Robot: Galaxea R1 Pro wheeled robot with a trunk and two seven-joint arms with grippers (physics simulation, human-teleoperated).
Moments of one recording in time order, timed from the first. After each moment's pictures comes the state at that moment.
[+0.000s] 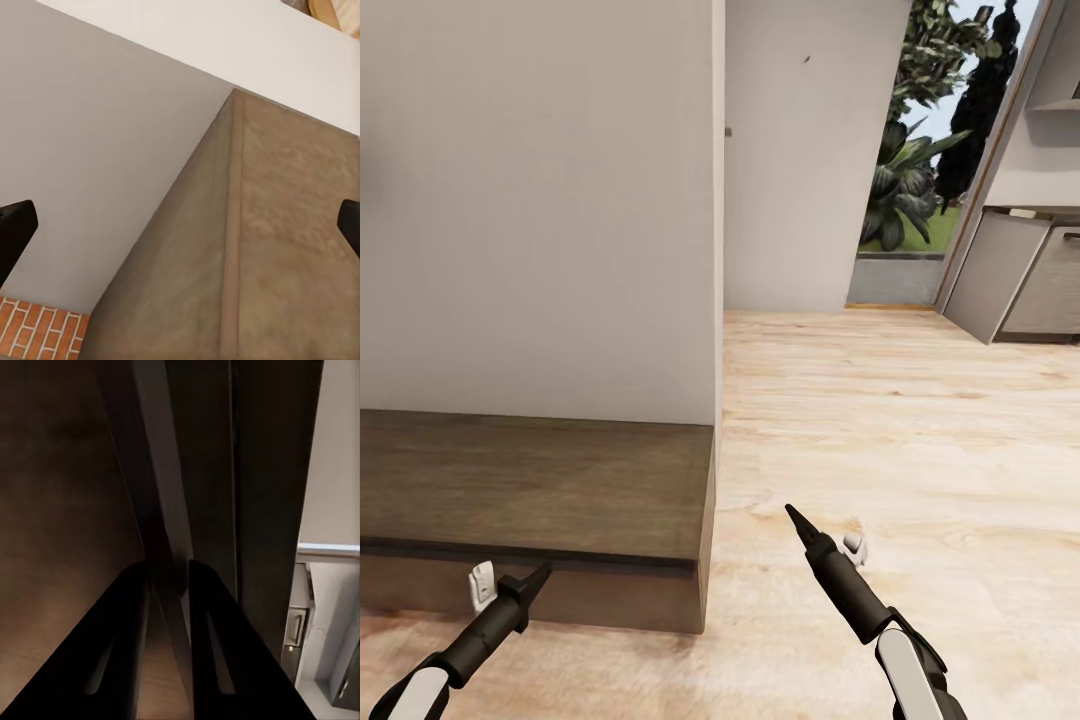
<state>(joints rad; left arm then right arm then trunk) -0.38 0.17 0.58 -0.59 0.82 0.59 -0.75 -0.18 0.11 -0.14 -1.27 -0.88 0.37 0.51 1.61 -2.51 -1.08</state>
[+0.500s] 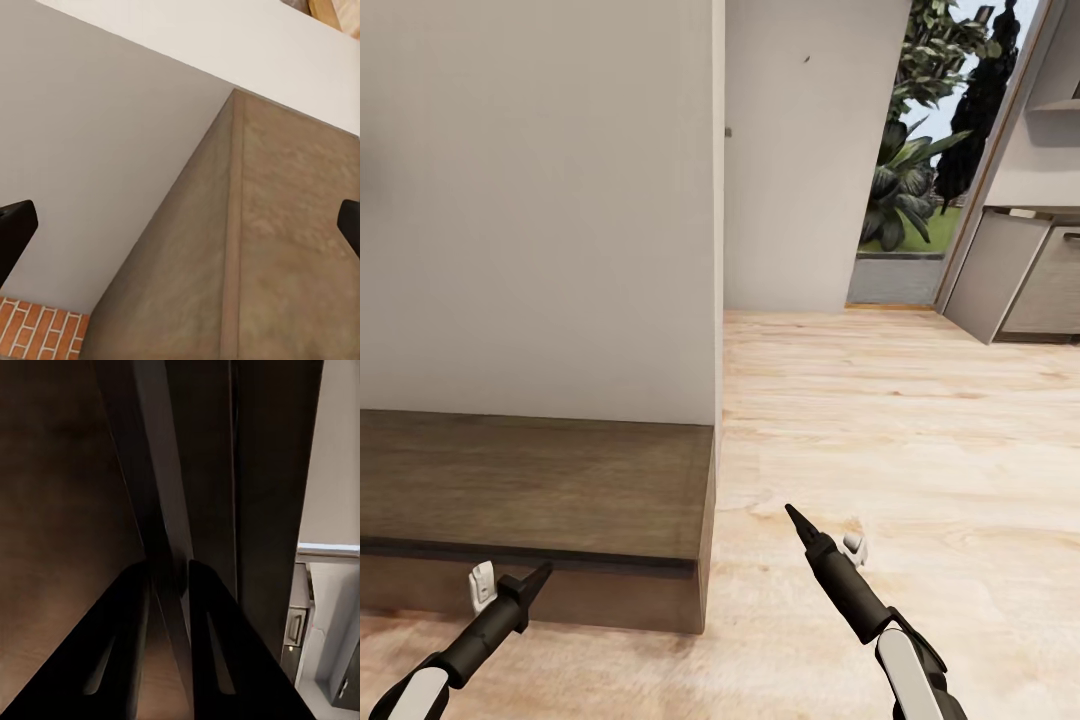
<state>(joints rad) -0.38 0.17 0.58 -0.59 0.82 0.59 -0.75 -0.18 0.11 -0.14 -1.27 -0.88 0.37 0.51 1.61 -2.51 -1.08</state>
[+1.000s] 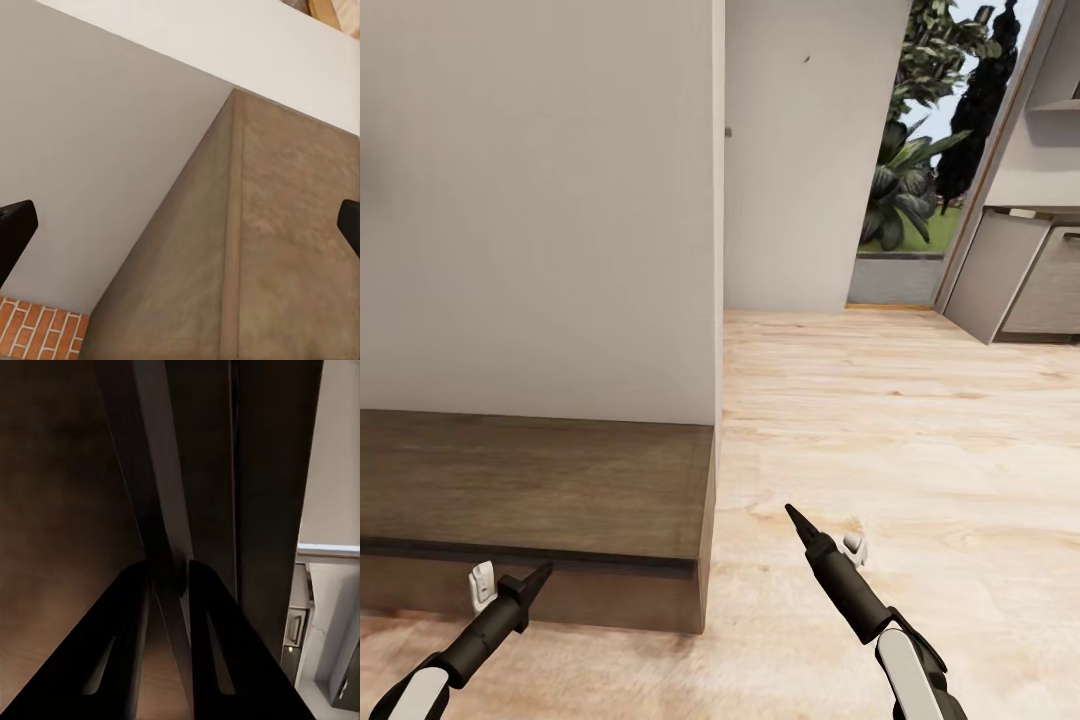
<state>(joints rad) -0.38 0.17 0.58 -0.59 0.82 0.59 -0.75 -0.18 0.11 -0.14 -1.27 -0.88 0.37 0.51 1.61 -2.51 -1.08</state>
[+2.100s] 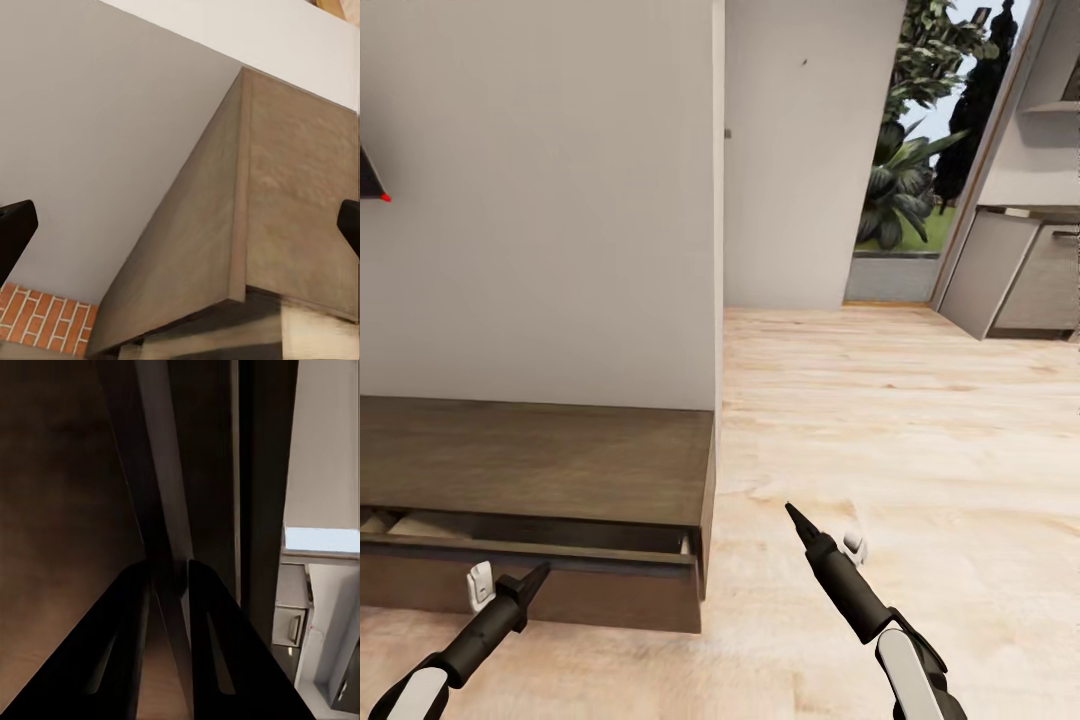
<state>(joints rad) -0.38 0.17 0.58 -0.59 0.83 0.59 -0.73 -0.18 0.11 -0.14 -1.27 -0.88 0.37 0.53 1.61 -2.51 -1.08</state>
